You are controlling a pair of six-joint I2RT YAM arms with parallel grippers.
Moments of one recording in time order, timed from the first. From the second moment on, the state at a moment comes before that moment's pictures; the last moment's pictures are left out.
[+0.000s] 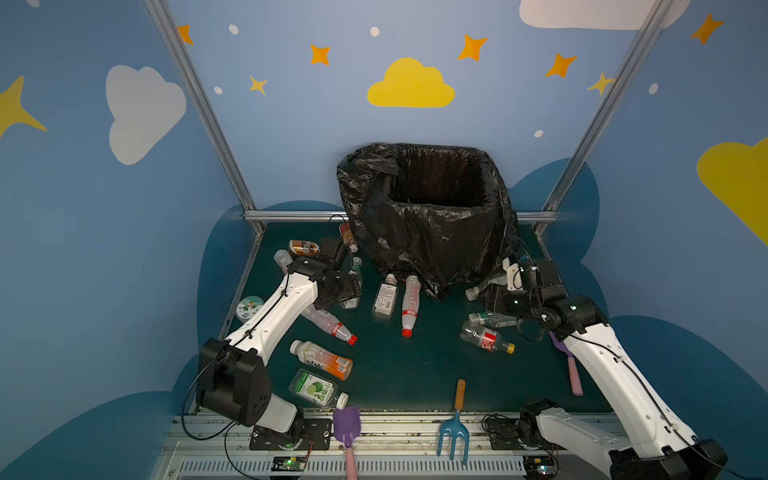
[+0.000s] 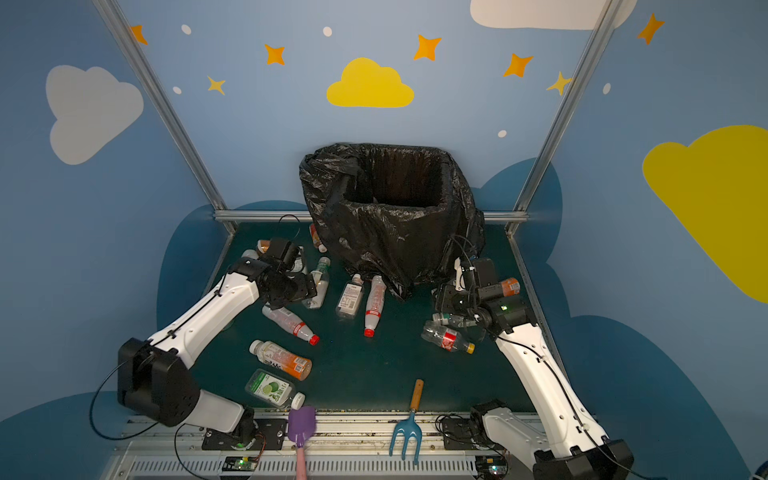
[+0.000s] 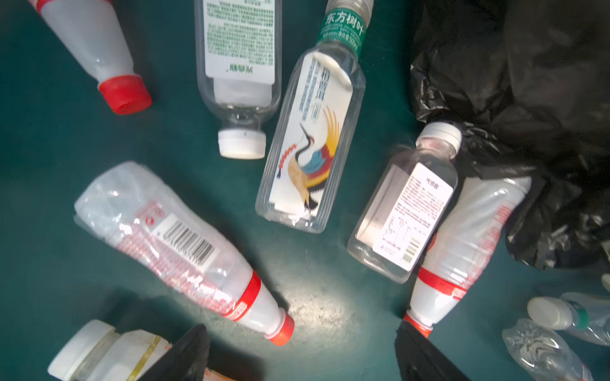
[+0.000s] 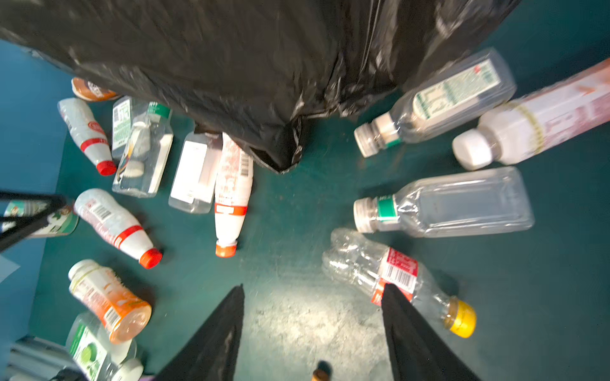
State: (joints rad) left arm -0.31 1.54 1.32 -0.96 0.00 -0.62; right arm 0.34 1.05 1.08 -0.89 -0.11 0.42
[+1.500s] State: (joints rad) left arm -0.25 2.18 1.78 -1.03 0.06 -0.45; right arm 0.32 1.23 1.13 -0.86 -0.17 0.31
